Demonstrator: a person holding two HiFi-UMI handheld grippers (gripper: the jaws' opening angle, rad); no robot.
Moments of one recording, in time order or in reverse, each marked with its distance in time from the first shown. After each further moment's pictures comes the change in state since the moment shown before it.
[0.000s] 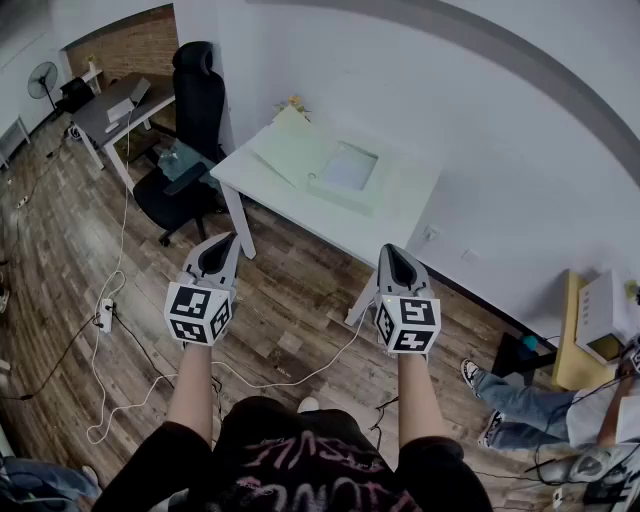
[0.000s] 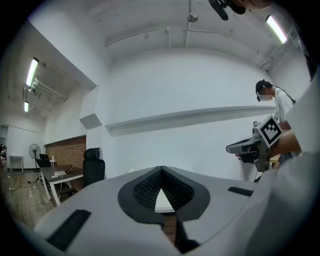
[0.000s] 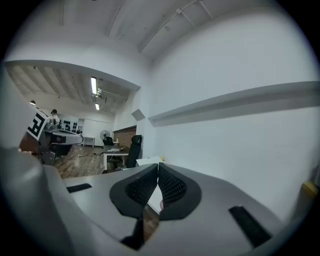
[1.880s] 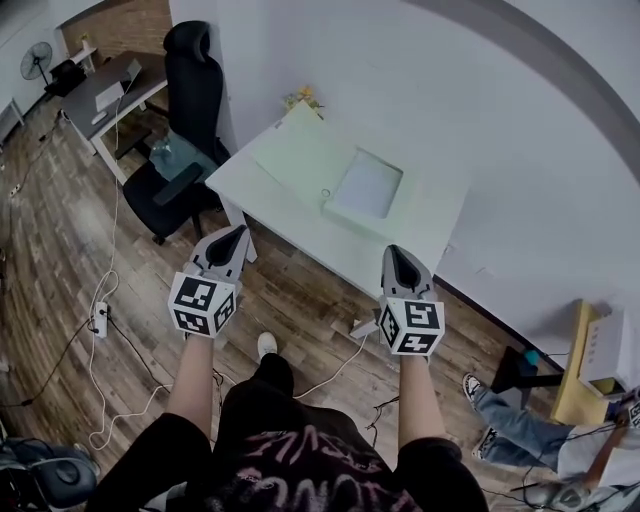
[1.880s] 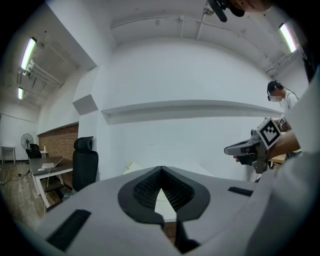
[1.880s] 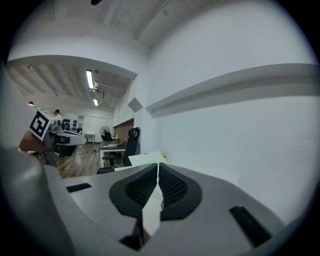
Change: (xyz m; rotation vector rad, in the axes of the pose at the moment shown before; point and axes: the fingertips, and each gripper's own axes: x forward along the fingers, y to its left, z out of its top) left arm 0.169 0.109 -0.046 -0.054 0.056 -0.059; right arm 0.195 -0.008 -0.020 0.013 0.068 0.021
